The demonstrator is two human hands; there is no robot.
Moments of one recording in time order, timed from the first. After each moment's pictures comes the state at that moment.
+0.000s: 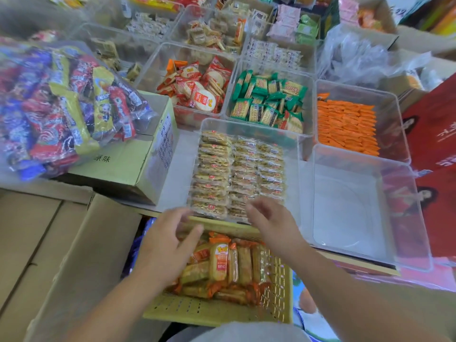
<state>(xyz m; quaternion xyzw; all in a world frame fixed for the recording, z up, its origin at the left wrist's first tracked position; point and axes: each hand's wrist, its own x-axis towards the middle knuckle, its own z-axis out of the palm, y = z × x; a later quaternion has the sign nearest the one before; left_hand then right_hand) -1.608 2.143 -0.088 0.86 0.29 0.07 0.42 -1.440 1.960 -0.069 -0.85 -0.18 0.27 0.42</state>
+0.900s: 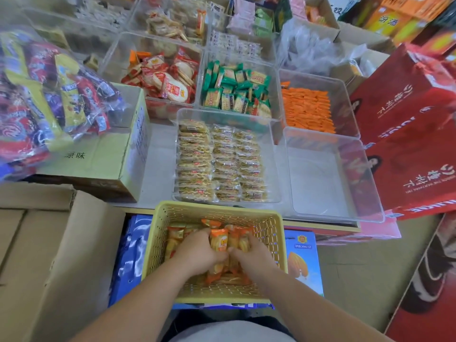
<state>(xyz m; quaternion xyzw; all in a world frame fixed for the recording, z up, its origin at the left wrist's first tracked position) -1.589 2.098 -0.154 0.83 0.22 -0.28 0.43 -1.545 1.936 -0.129 -0.84 0.11 0.39 0.35</state>
